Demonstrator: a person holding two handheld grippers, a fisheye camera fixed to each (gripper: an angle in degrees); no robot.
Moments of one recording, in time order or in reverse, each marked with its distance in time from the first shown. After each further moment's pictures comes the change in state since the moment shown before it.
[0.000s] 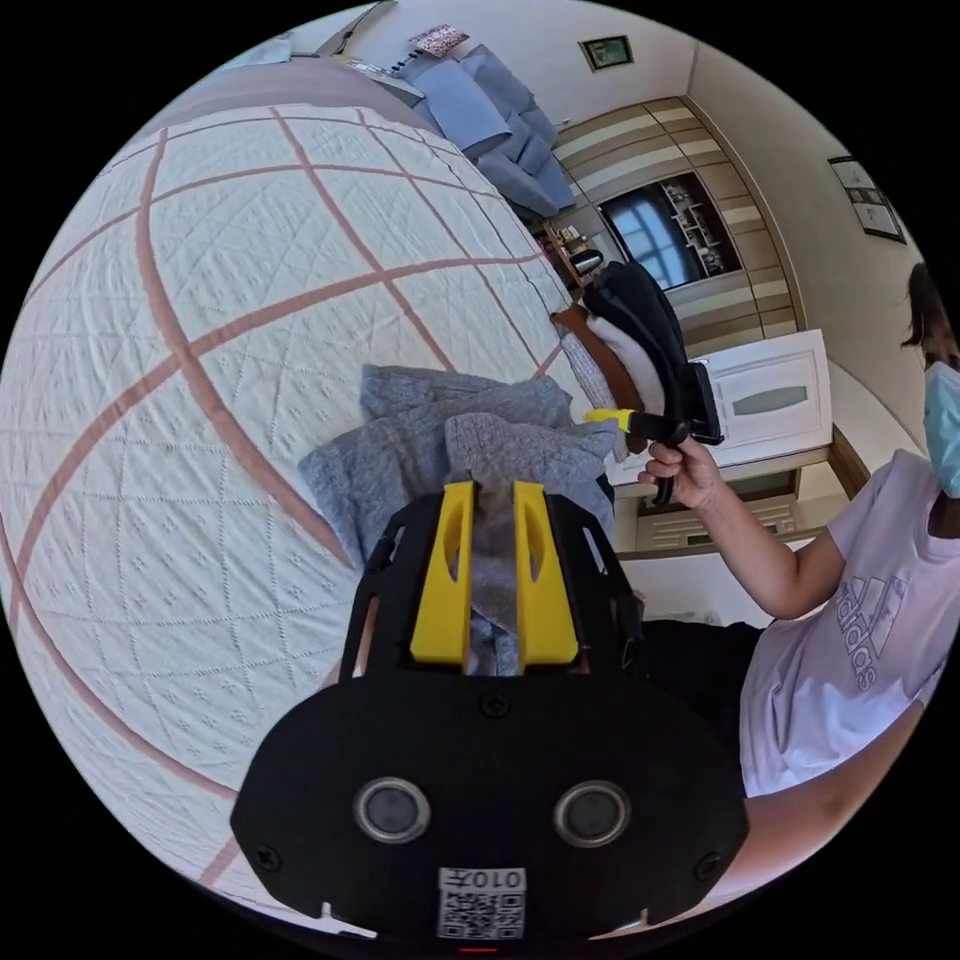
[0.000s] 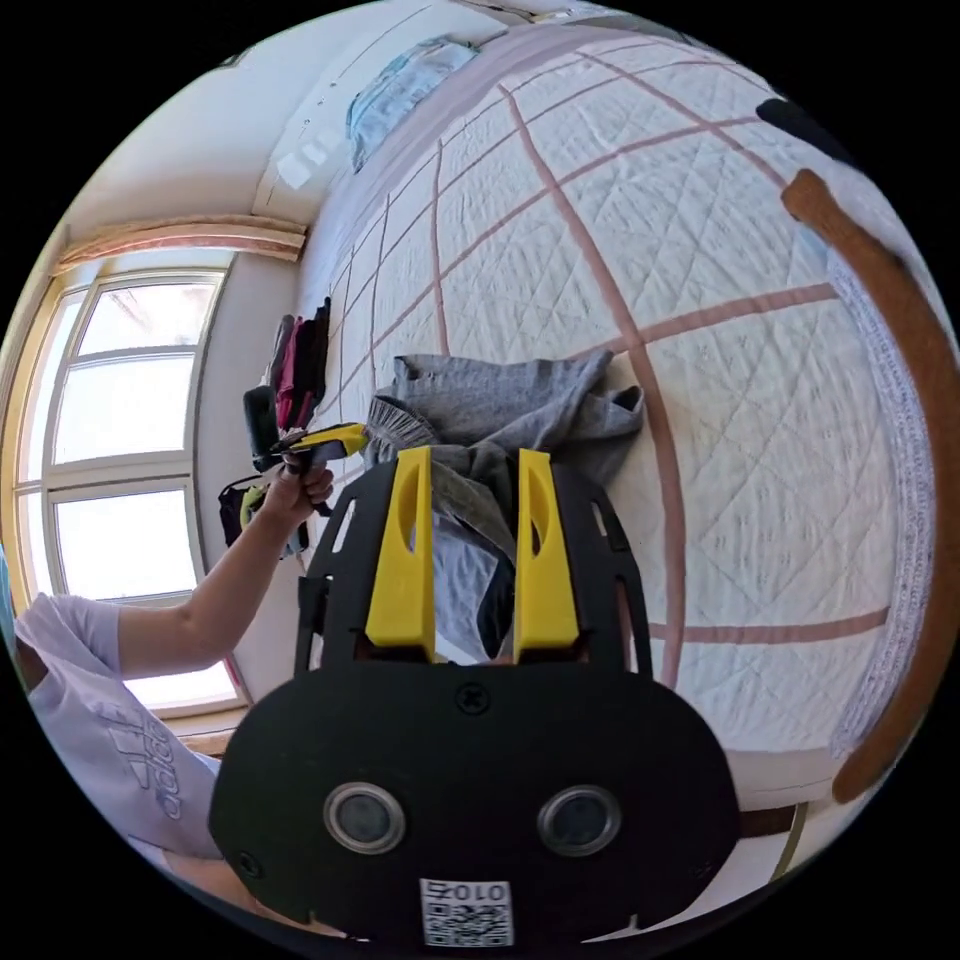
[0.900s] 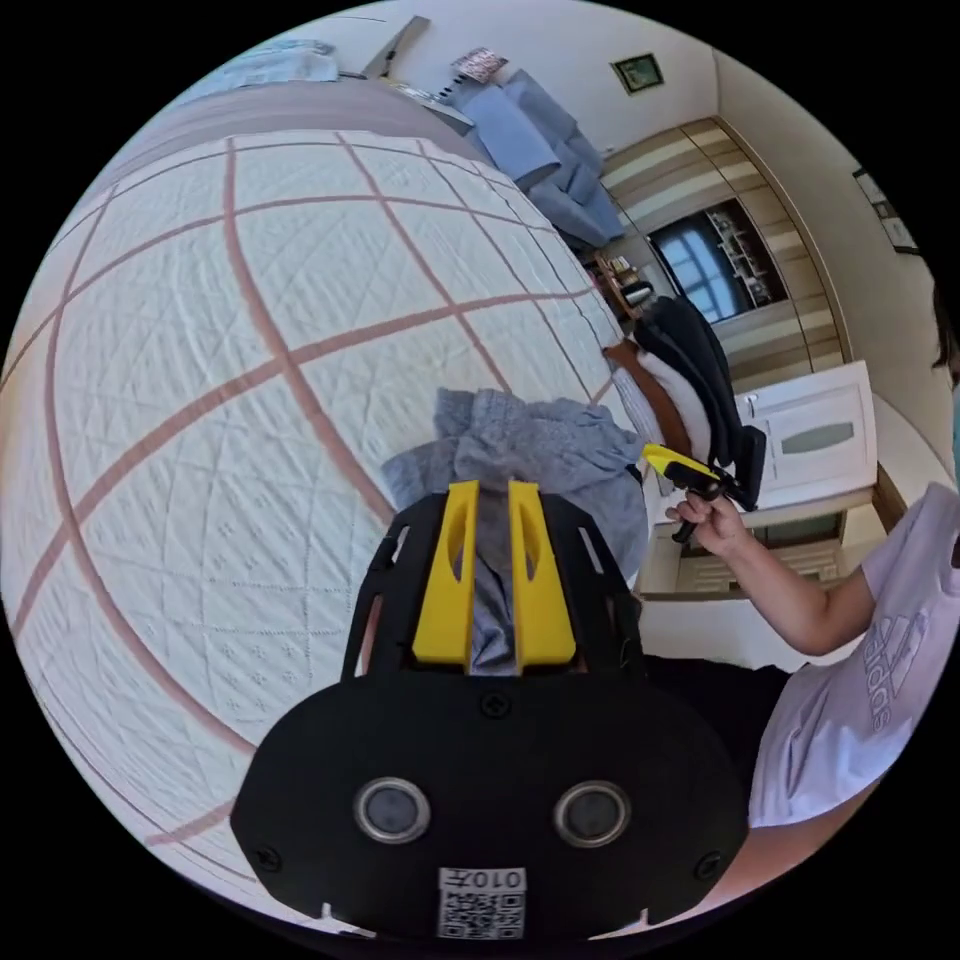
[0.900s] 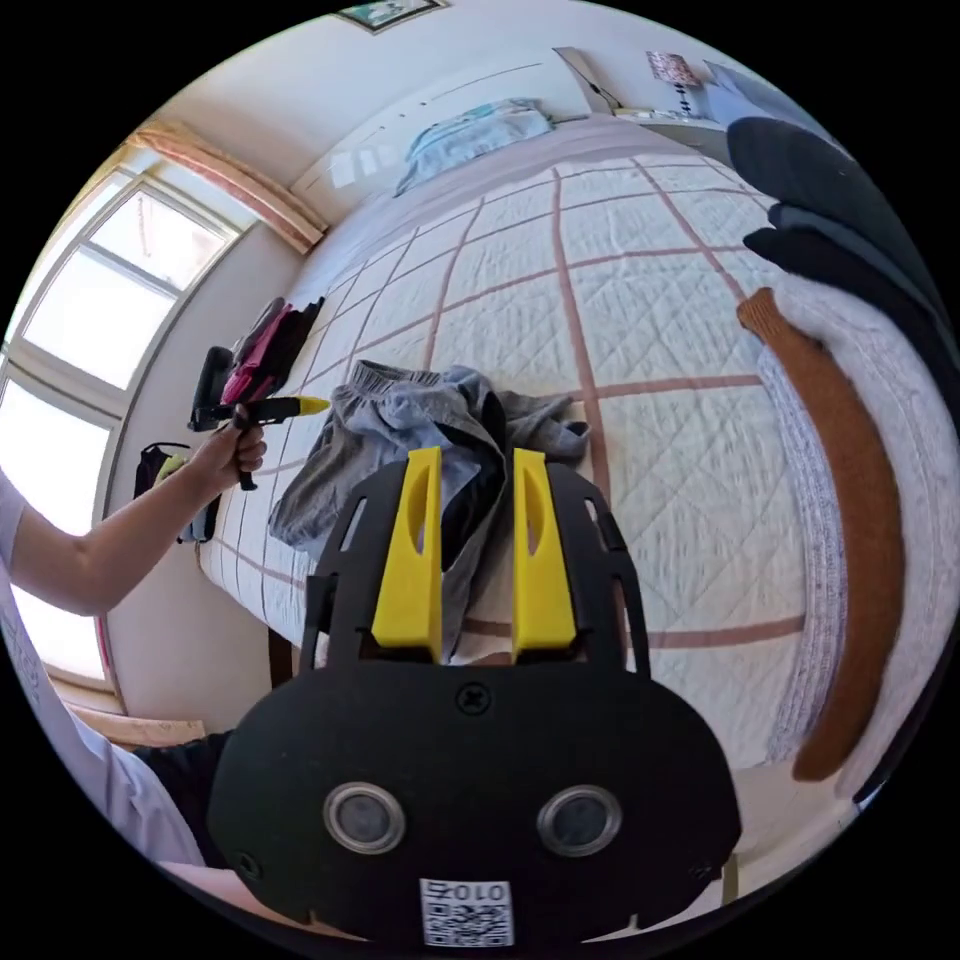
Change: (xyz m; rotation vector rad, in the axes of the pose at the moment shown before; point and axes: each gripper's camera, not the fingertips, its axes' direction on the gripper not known) left arm 0.026 0.032 -0.045 0.122 -0.204 -0.138; right arm -0.009 0.080 0.007 0.212 0.292 -0.199
